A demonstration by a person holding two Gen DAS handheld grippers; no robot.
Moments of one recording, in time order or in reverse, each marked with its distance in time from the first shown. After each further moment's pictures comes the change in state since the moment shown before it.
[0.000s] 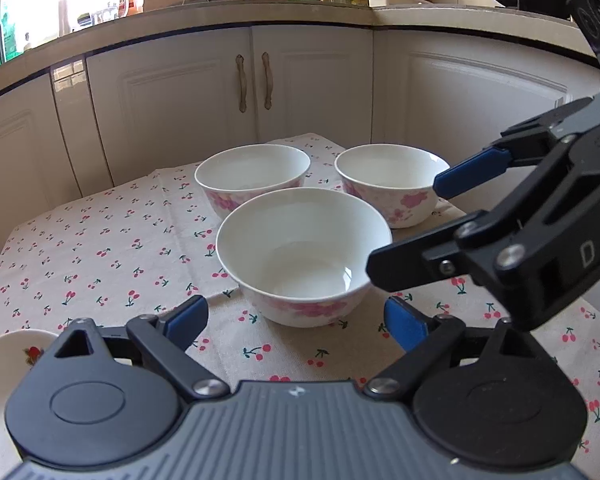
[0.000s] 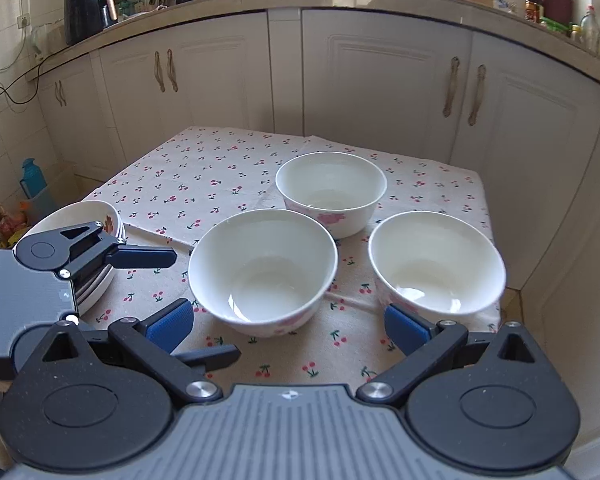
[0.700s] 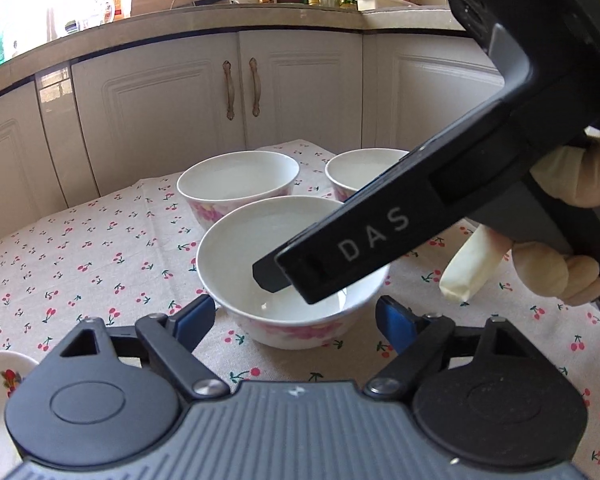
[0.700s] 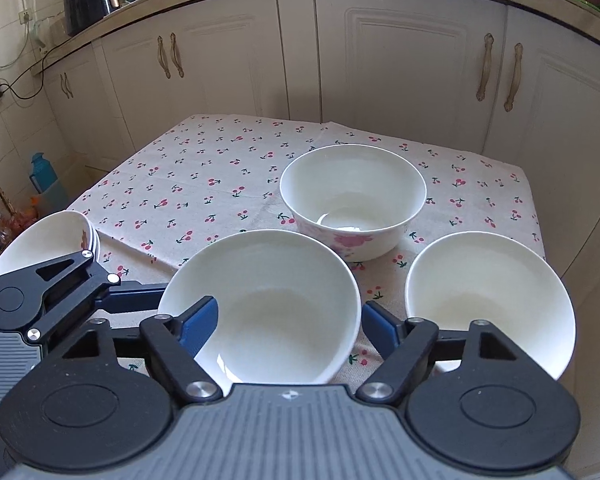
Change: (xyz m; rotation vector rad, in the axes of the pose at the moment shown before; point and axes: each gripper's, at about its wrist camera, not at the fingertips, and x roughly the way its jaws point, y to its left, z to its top) left arm 0.014 -0.002 0.002 0.018 -0.031 -0.032; right arm 0.064 -0.007 0.027 0.014 0.051 0.066
